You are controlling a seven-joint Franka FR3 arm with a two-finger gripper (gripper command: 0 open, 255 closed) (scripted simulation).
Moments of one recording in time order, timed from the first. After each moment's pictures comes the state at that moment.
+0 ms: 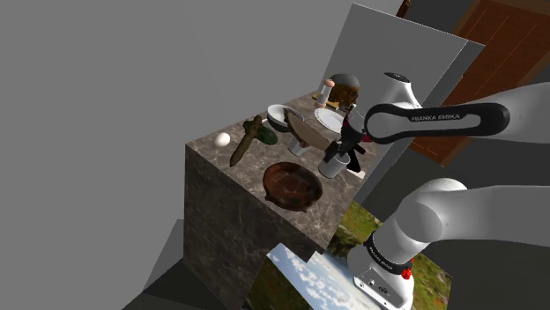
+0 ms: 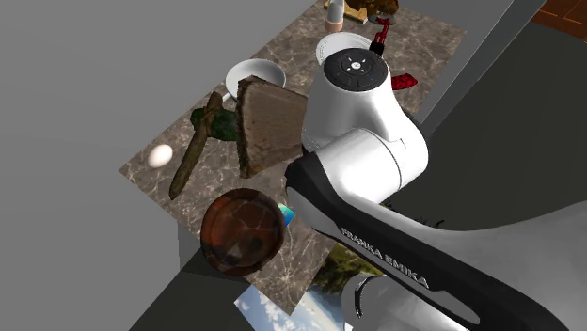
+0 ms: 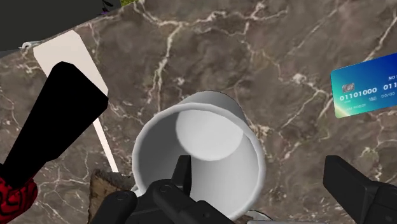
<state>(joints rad) -0.19 -0.79 -0.13 -2.96 -0.15 2.34 -0.07</state>
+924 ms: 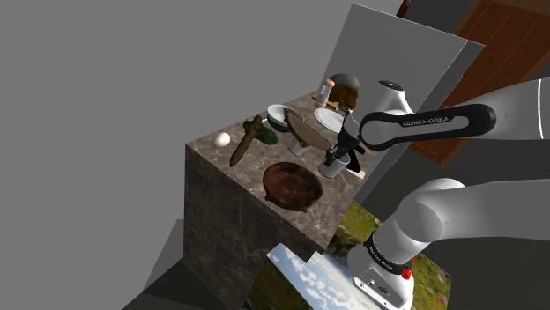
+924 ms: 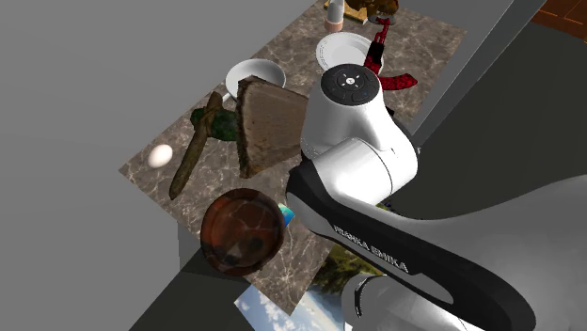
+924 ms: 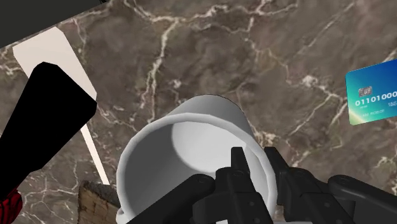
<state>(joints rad) -0.19 -0.72 -0.13 -2.99 -0.16 2.44 -0.06</state>
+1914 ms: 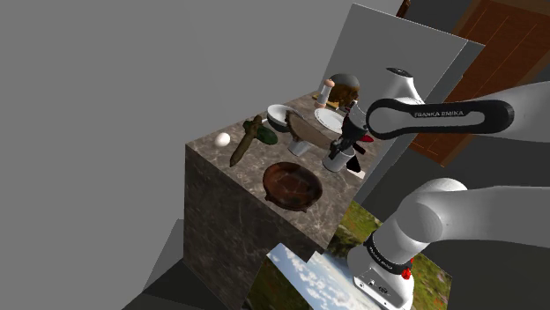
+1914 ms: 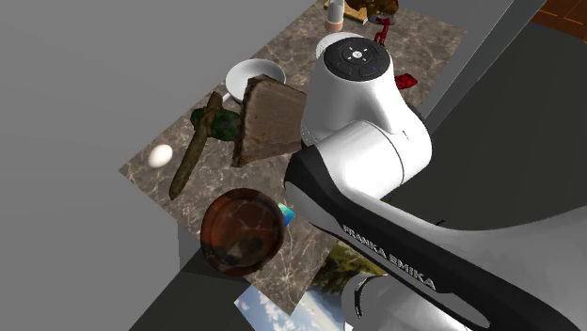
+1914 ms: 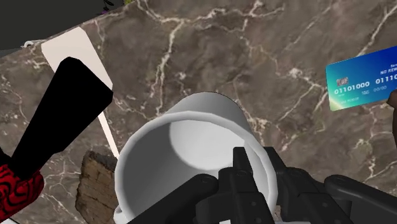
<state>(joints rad) -0.18 -0.80 -0.12 -2.94 -0.14 2.30 -0.07</state>
